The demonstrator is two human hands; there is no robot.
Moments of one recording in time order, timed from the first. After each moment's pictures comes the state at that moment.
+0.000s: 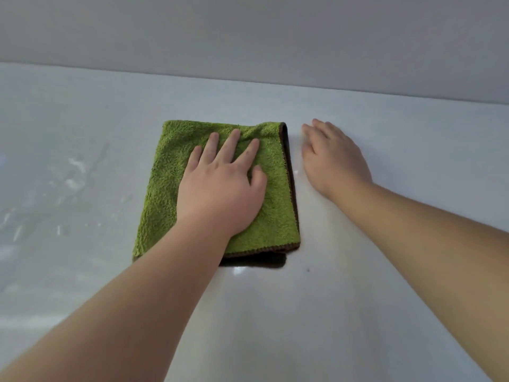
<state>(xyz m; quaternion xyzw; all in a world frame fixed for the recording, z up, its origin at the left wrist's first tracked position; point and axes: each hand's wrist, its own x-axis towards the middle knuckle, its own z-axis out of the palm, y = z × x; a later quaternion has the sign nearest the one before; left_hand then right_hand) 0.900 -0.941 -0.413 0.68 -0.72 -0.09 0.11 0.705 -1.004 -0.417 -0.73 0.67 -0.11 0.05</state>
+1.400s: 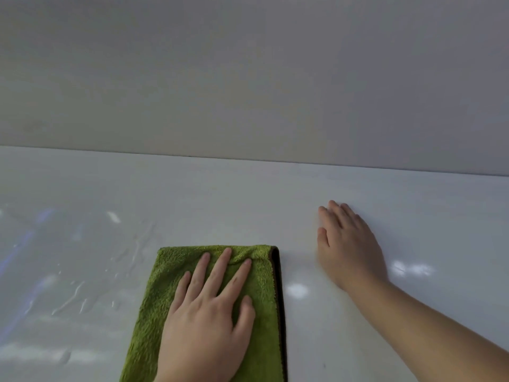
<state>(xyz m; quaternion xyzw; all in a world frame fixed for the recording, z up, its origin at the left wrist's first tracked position) 0.933 -0.869 -0.399 0.72 -0.68 -0.10 0.09 0.707 -0.996 -0.414 -0.74 0.67 -0.07 0.04</state>
